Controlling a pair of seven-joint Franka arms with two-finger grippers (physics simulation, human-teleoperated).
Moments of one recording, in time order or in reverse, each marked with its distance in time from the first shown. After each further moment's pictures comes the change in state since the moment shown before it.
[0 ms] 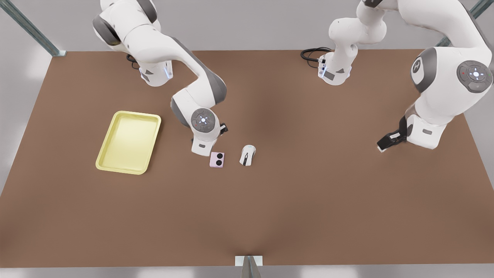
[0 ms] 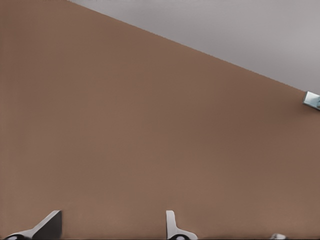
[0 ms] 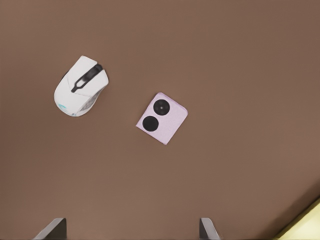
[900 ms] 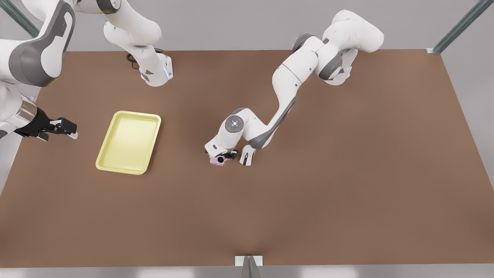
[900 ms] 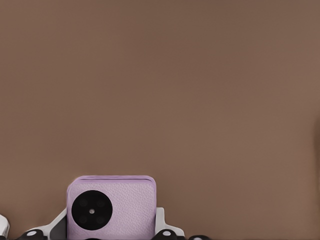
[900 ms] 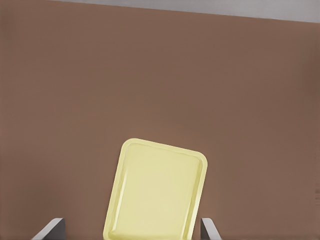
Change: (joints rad) left arm -0.754 0.950 -0.059 0.435 -0.117 0.702 -0.221; right arm -0.475 -0.297 -0.268 0.171 0.016 -0.244 -0.362
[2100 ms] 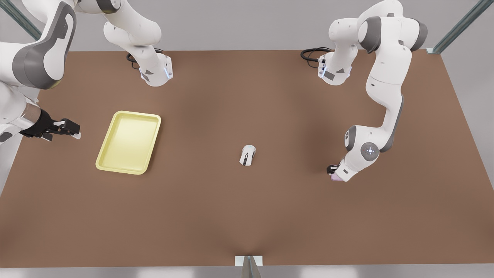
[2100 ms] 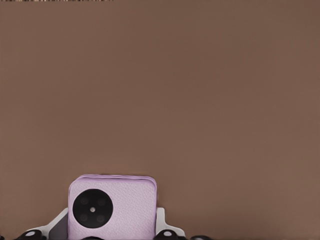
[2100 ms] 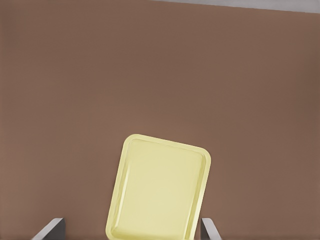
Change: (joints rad) left arm 0.789 -0.512 0.012 -1.045 0.111 0.269 0.540; right arm -0.004 -0.003 0.007 -0.026 0.004 0.000 0.006
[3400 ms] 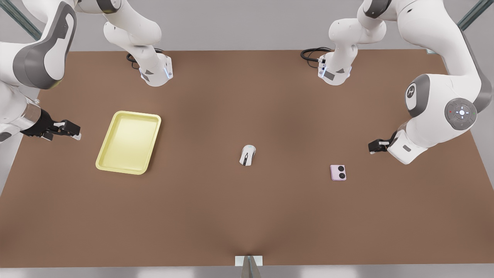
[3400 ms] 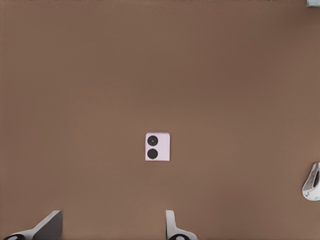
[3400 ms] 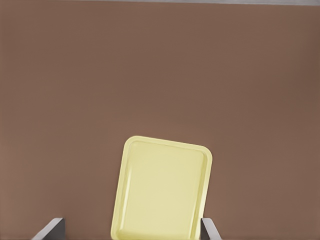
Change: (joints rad) left arm 0.031 -0.300 -0.019 0.632 0.003 -1.015 0.036; right arm 0.002 0.000 0.001 0.000 0.000 0.002 0.053
